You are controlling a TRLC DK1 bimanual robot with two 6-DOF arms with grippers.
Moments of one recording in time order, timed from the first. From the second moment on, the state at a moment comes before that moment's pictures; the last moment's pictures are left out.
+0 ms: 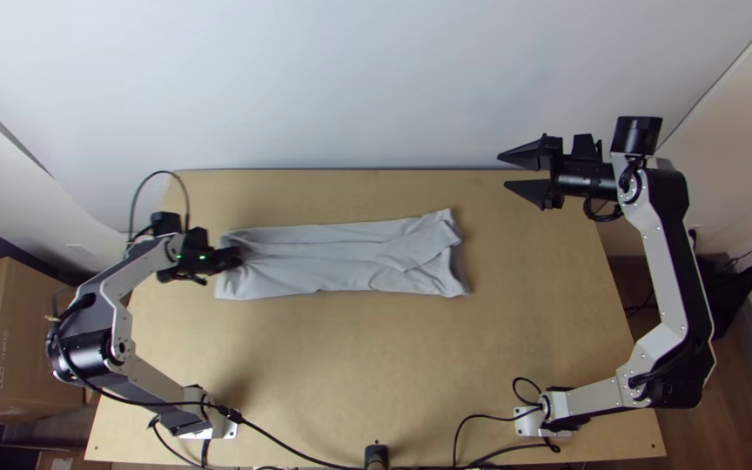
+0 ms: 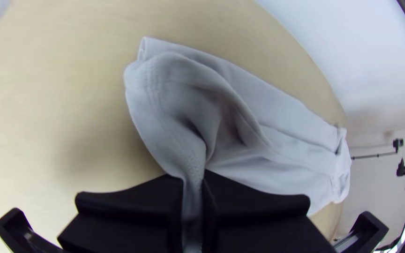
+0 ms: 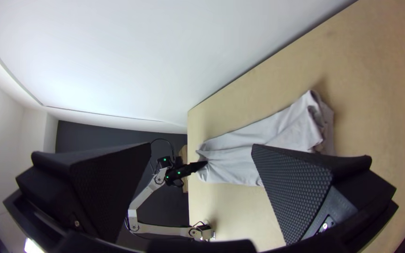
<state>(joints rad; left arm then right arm) 0.31 1.70 1.03 -0.48 0.45 -0.02 -0.05 1.56 1.69 -0.83 -0.96 0.70</state>
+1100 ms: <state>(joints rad) -0.04 1.40 1.27 -0.78 -0.41 0.41 -0.06 1.44 1.55 -0.85 -0.80 0.55</state>
